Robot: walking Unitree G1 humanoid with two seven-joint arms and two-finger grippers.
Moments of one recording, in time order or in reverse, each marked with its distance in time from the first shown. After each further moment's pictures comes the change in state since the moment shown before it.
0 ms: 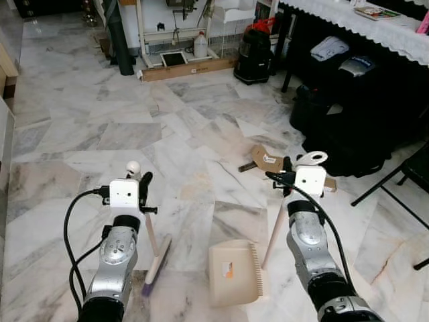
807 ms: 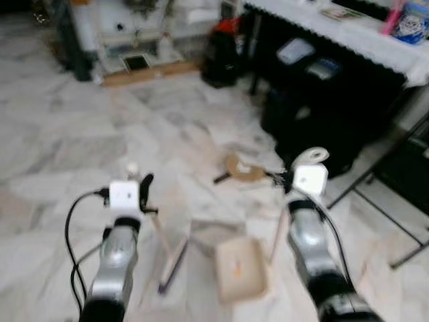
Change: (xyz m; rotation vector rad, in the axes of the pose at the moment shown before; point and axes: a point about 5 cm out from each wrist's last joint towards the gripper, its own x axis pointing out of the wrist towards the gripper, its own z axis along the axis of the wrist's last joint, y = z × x) left arm 0.001 0.002 0.002 0.002 -0.005 -0.006; right arm 0.003 0.013 0.008 0.010 -0.035 0.039
